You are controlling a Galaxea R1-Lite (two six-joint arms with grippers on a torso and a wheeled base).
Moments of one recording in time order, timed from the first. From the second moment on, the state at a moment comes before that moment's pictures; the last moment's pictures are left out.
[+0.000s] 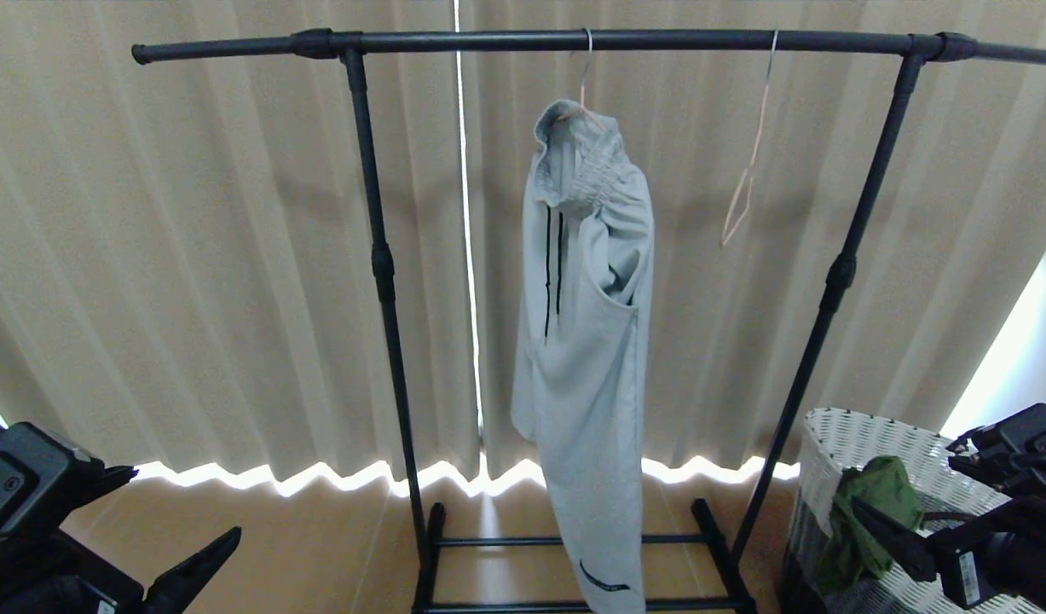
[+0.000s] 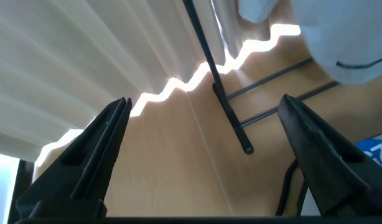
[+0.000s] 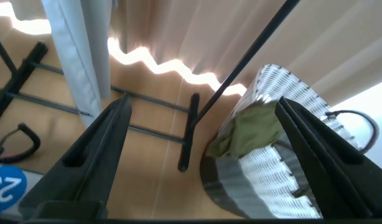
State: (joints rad) left arm -0.23 0.98 -0.29 -0.27 0.07 0.36; right arm 0.27 1.17 -0.21 -0.50 -0.22 -0.18
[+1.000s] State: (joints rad) left arm -0.23 0.97 -0.29 -0.28 0.07 0.37; right arm 0.27 1.19 -0.19 -0.51 -0.22 -0.18
